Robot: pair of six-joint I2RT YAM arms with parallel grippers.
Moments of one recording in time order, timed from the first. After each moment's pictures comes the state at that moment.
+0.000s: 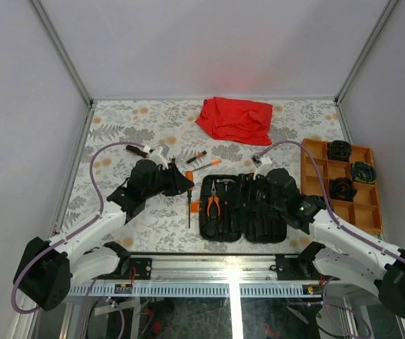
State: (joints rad) left arm -0.52 1.04 0.54 0.03 0.26 -0.70; right arm 0.72 0.95 0.55 -0.05 -0.19 0.61
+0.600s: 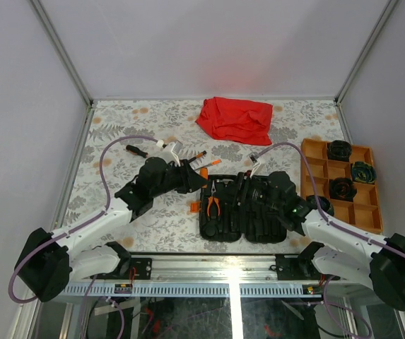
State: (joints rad) left arm -0.64 1.11 0.63 0.12 0.26 -0.72; right arm 0.72 1.03 0.44 0.37 -0.36 0.79
